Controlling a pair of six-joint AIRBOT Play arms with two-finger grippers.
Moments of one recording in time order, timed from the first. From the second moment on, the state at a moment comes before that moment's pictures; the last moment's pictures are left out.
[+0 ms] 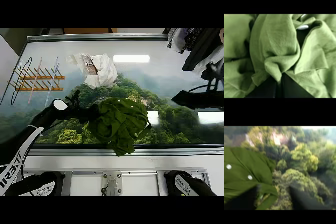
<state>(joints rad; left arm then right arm) -0.26 -1.34 0.86 0.68 -0.87 -1.60 -0.28 -1.07 1.04 -1.06 1.19 1.38</state>
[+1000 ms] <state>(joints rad) -0.15 -1.22 1.09 0.80 -0.98 -1.56 0.01 -1.43 1.16 -0.86 1.08 1.30</state>
